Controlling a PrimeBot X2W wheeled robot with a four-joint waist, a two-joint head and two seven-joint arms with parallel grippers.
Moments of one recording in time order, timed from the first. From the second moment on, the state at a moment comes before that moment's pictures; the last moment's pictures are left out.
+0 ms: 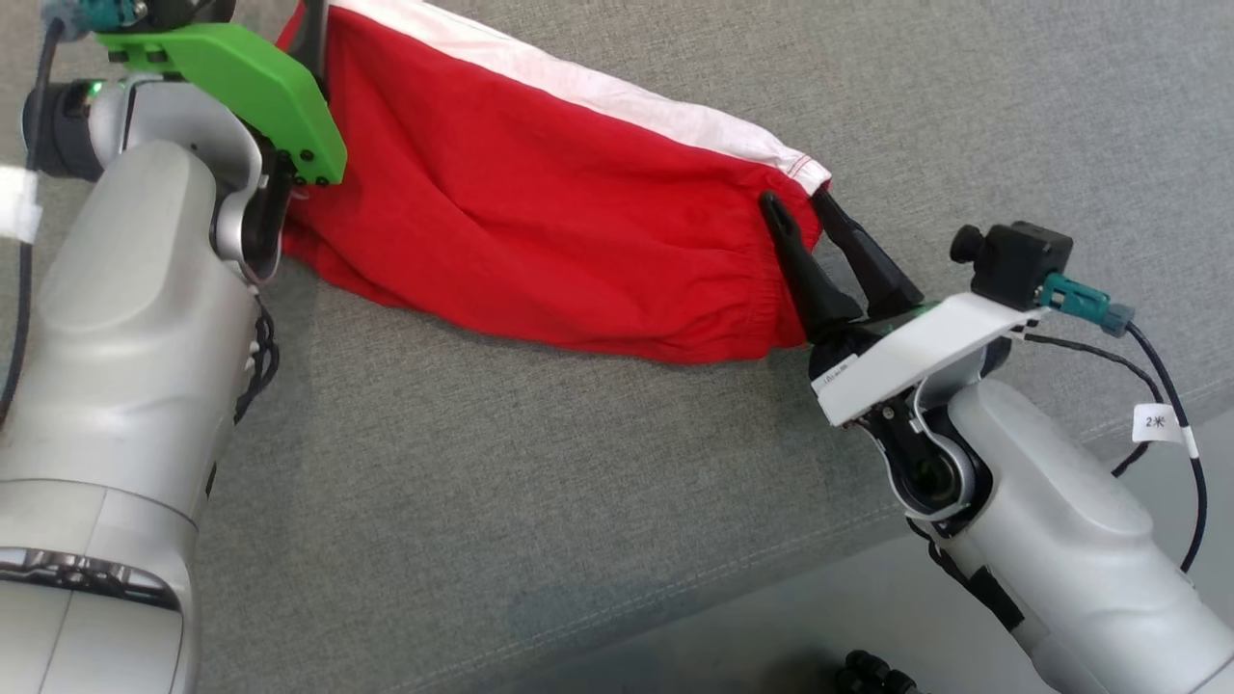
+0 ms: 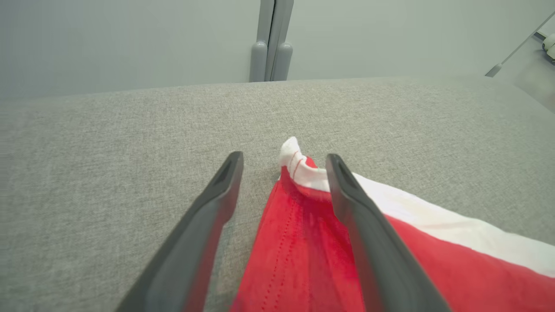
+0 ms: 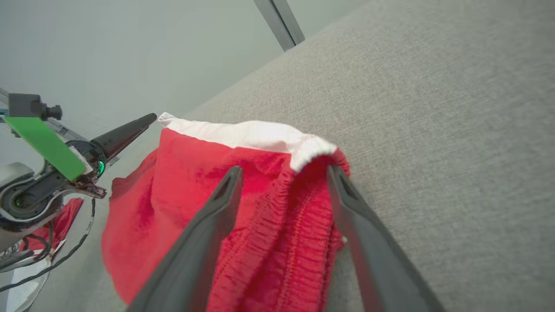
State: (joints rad) left arm -1.16 0.20 -0.49 1.00 -0.64 -0.05 -0.03; right arm -0.64 -0.26 0.61 0.35 1.01 0.13 -0.26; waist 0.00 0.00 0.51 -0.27
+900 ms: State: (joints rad) left arm -0.35 0.38 -0.41 0.21 -0.54 0.28 -0.26; right arm -0.26 -0.16 0.21 0.19 0.42 0.13 -0.26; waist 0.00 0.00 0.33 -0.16
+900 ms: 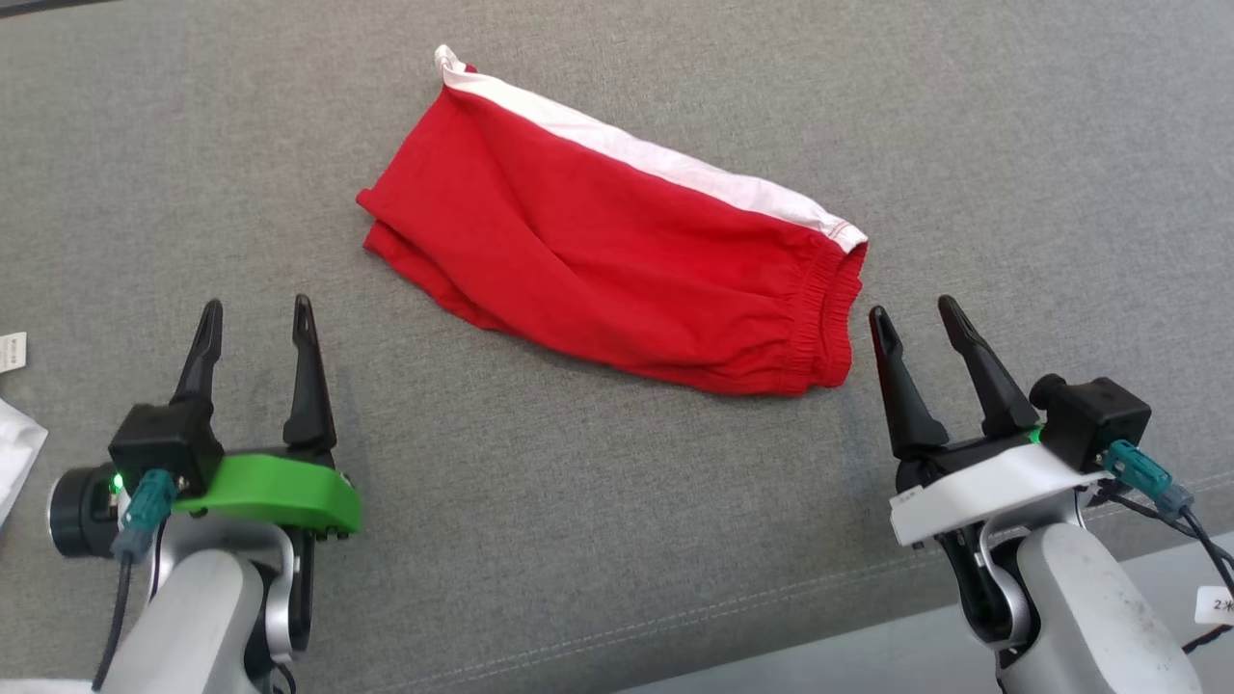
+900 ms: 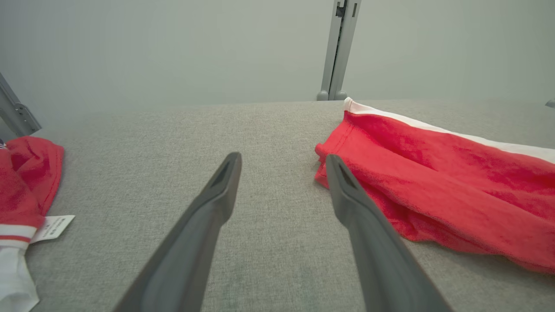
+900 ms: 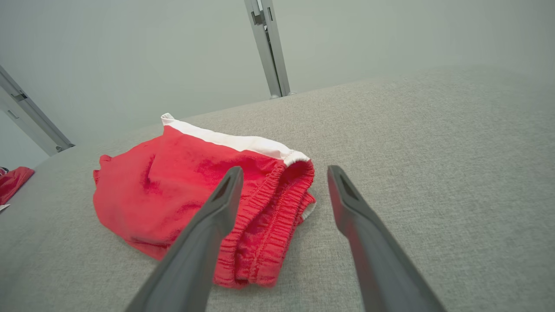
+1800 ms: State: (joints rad) left arm -0.10 0.45 -0.45 0.04 -0.54 0.37 -0.17; right arm -0.02 -0.13 0.12 0.08 0.28 0.13 -0.18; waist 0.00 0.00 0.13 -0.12
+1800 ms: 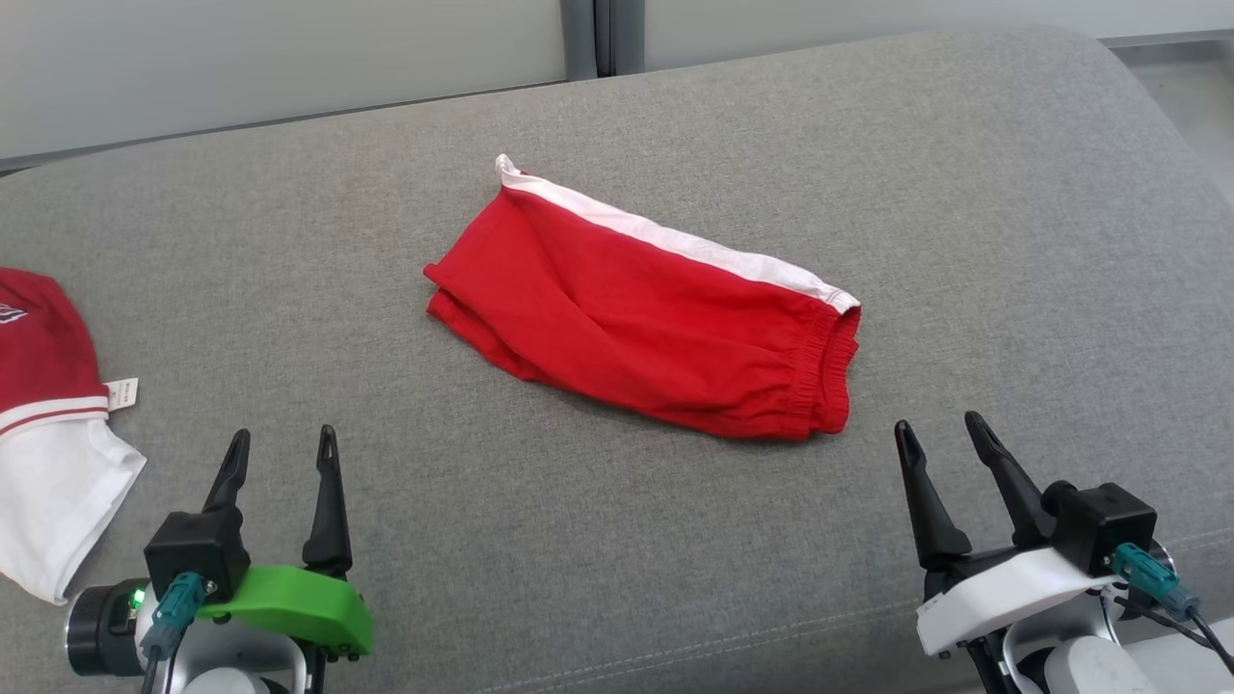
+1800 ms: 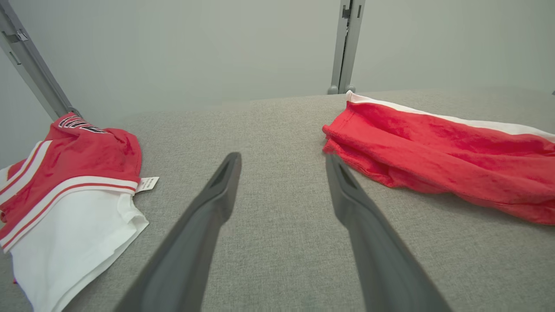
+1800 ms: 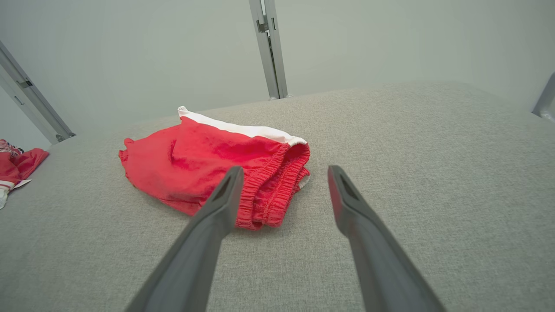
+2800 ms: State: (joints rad) left arm -0.74 0.34 -0.54 0.61 -0.64 0.07 0.09; right arm -0.14 -0.09 0.19 0.12 0.31 0.13 -0.24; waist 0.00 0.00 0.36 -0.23
